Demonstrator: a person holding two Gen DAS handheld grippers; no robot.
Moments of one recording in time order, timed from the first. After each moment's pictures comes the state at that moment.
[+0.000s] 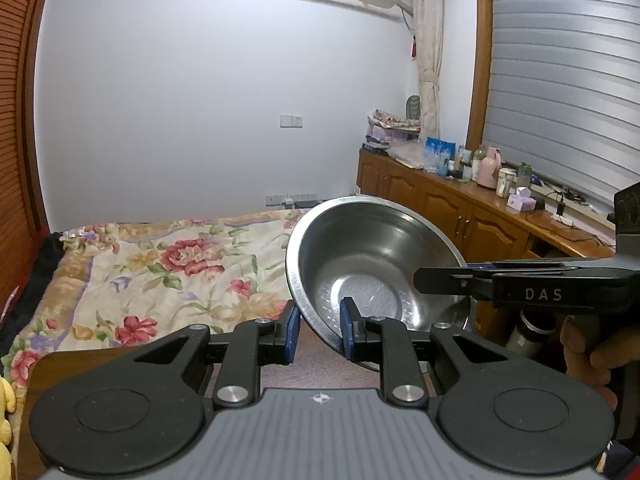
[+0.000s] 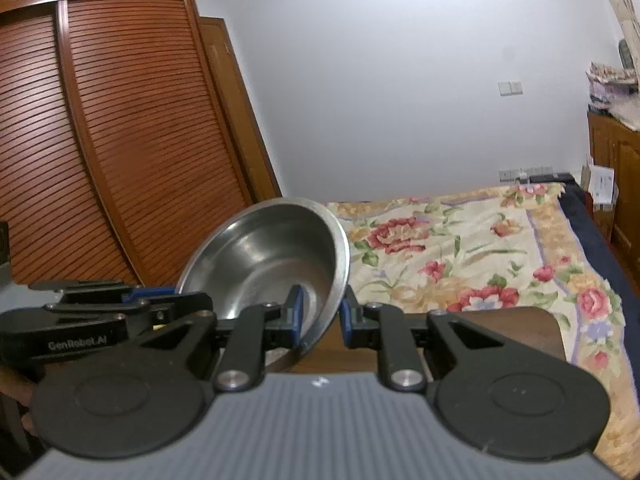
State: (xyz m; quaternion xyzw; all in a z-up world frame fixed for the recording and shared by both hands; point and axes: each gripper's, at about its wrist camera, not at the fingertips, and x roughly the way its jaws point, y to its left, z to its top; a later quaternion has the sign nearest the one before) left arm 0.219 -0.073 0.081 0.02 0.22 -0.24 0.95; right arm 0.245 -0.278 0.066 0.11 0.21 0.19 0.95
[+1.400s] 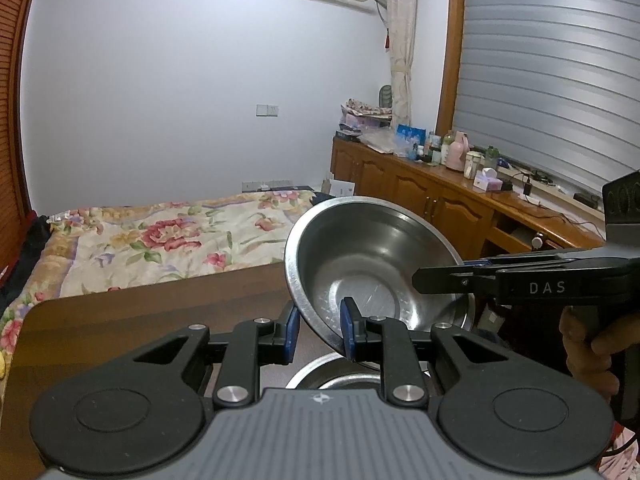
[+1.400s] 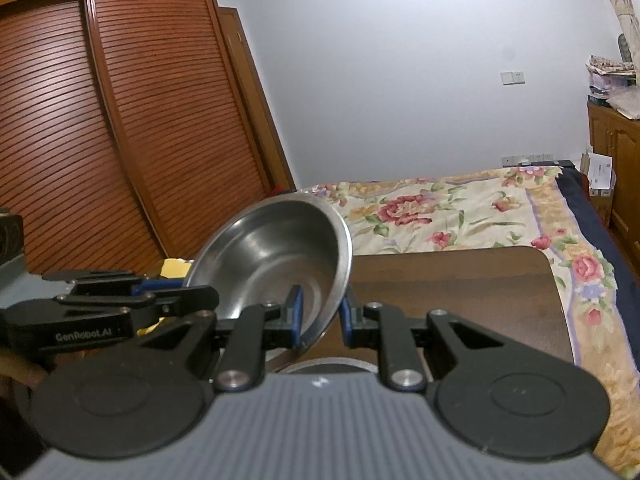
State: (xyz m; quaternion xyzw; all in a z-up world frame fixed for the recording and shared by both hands) left arm 0.128 -0.061 0.052 0.02 0.23 -0.27 0.93; right arm 0.154 -0.274 0.049 0.10 0.22 0.20 0.95
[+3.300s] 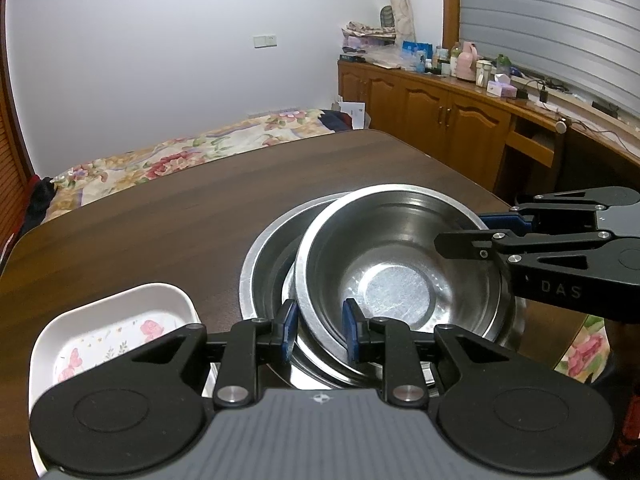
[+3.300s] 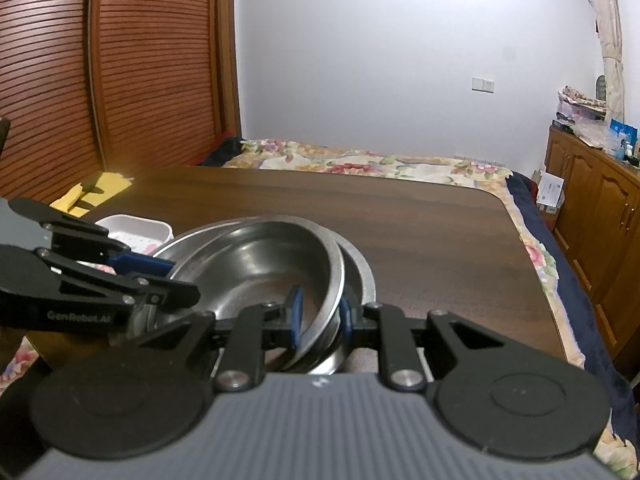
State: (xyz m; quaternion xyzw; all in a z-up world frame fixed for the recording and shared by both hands) left arm 0.118 -0.087 -0.052 0.10 0.31 -0.25 0.91; right arm 0.122 -0.248 -0.035 -0.01 0.24 0.12 0.96
